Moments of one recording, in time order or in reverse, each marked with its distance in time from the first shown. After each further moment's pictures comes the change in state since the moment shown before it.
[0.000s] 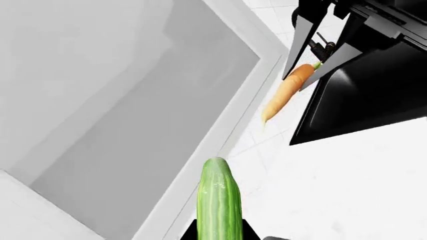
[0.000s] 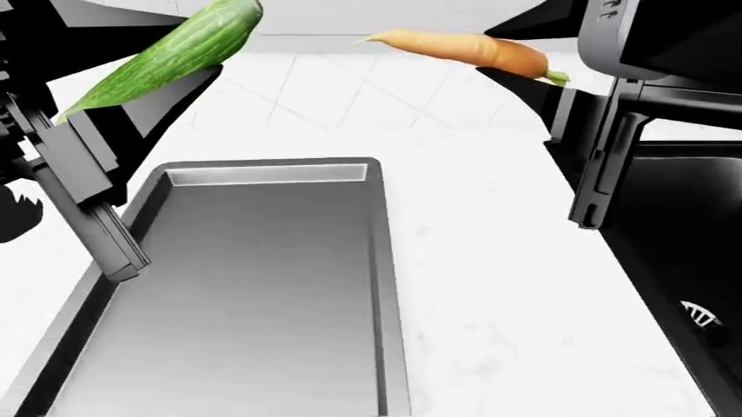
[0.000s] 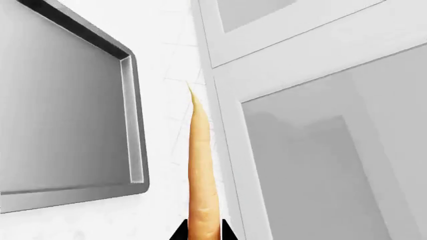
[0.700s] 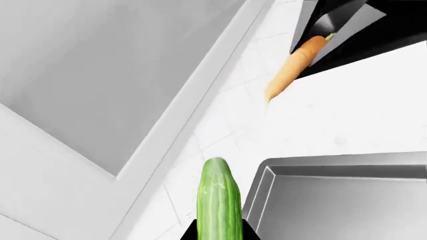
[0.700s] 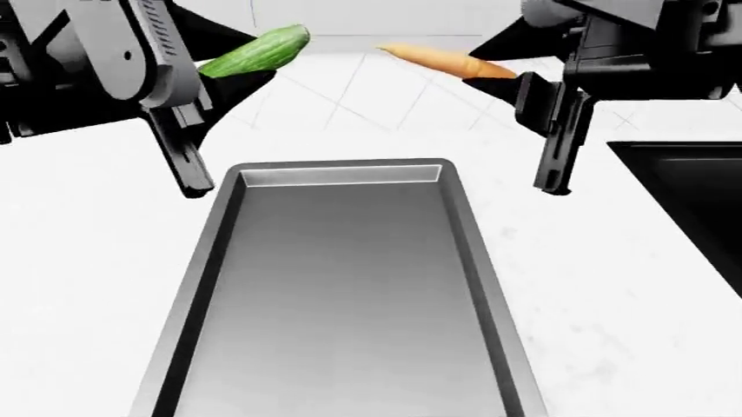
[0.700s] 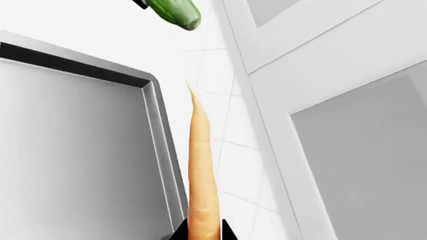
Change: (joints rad) left arm -0.117 0.154 0.423 -0.416 0.356 0.191 0.257; right arm -0.050 -0.131 -0.092 0.302 -0.040 -0.032 -0.081
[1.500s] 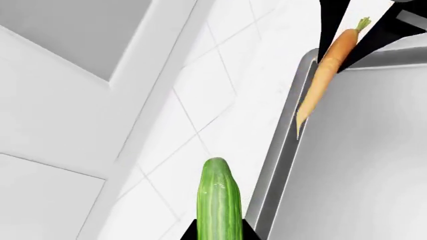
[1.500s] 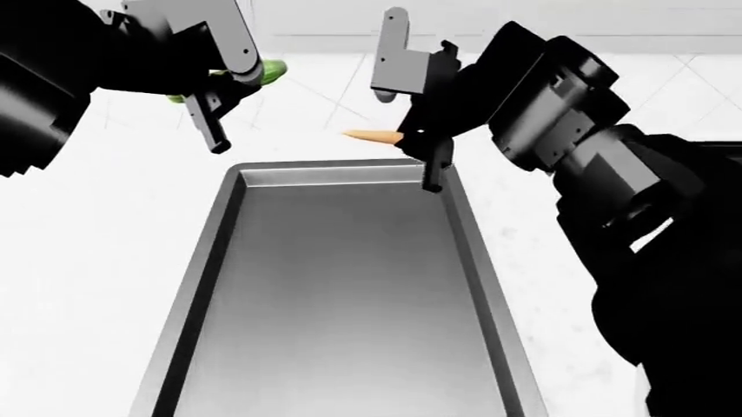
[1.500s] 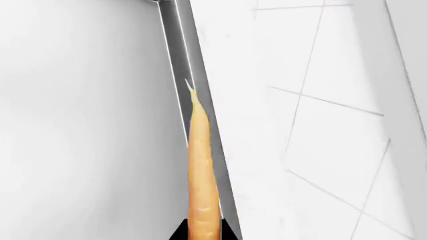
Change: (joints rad) left arm -0.164 0.256 0.408 -0.745 0.421 0.308 0.217; right arm -0.158 -0.763 -0.304 1.486 -0.319 -0.696 -0.224
